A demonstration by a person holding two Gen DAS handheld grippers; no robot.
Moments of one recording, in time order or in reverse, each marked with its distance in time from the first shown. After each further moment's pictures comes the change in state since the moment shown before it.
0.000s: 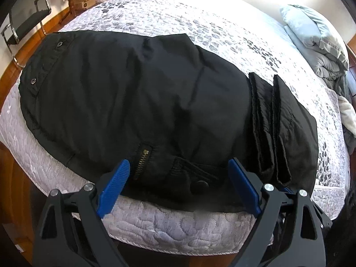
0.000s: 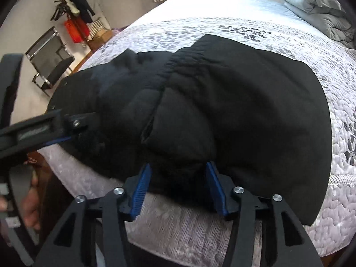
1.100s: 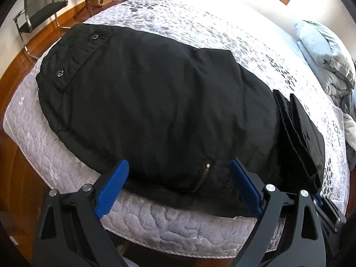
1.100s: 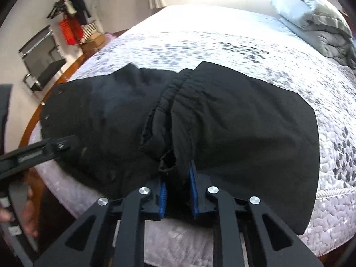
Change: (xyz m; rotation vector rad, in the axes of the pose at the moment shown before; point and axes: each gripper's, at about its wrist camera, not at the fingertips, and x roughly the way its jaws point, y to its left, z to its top) left arm -0.016 0.068 0.006 -0.078 -0.040 0.025; right arm -0.002 0.043 0.028 -0.035 -0.055 -0.102
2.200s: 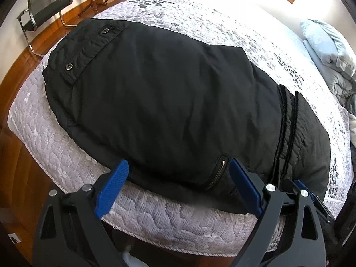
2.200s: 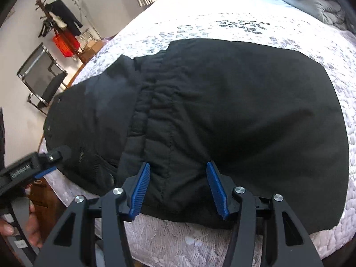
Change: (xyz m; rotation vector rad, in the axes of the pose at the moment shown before) left arm 0.003 0.013 -0.002 -0.004 0.015 0.034; right arm 0.038 -0.018 -0.008 0.175 0.044 0.111
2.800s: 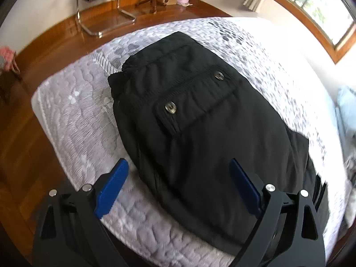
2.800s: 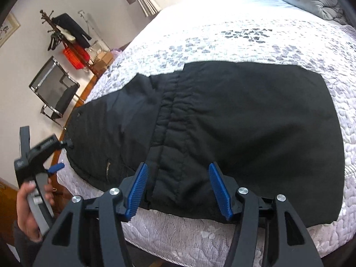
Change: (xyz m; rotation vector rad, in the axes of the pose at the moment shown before) left arm 0.002 0.127 0.063 -0.370 -0.117 0.068; right arm -0.023 0.006 0.008 0.022 -0.037 0.077
